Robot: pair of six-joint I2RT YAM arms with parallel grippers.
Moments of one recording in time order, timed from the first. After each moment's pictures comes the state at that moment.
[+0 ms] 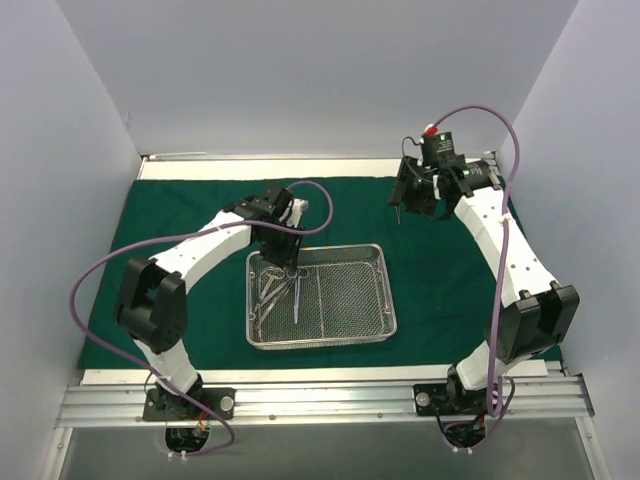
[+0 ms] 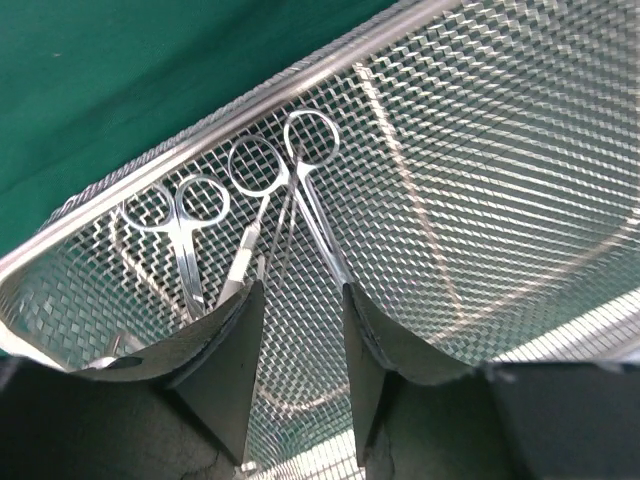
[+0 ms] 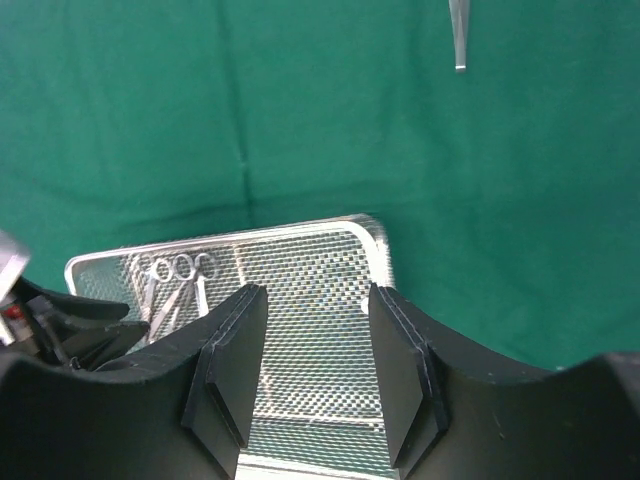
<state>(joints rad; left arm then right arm) -0.56 1.73 1.39 -0.80 0.15 -0.23 0.29 1.57 1.62 -0.92 -0.03 0.52</state>
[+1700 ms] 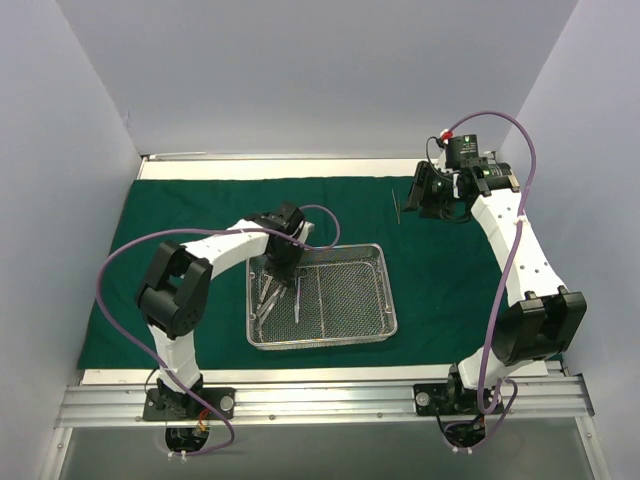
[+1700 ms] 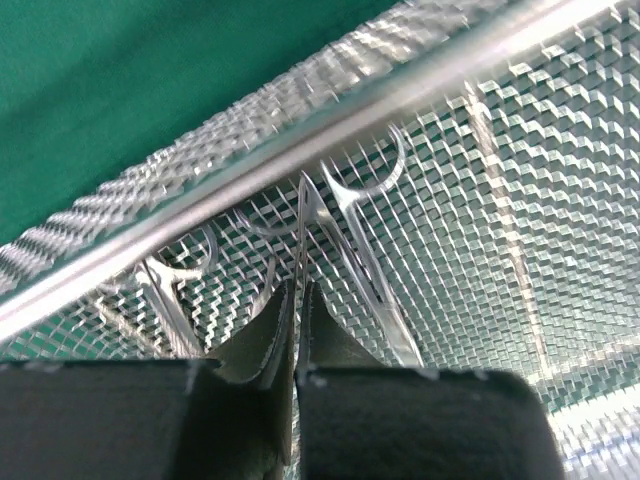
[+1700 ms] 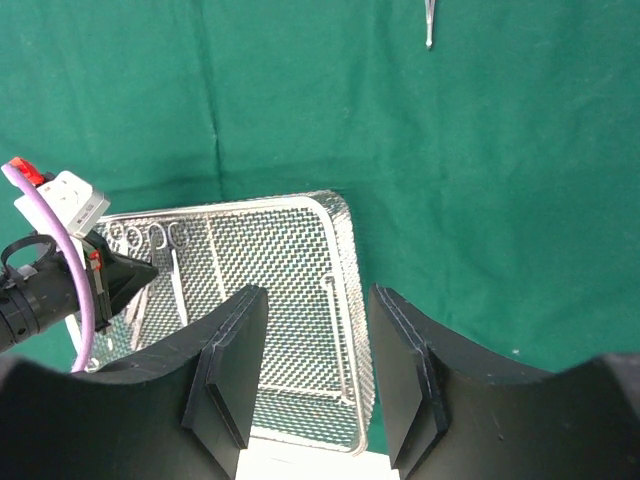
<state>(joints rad) -0.61 1.89 1.30 -0.71 0.07 -0.21 0.14 1.54 1.58 -0.96 -0.16 0.39</state>
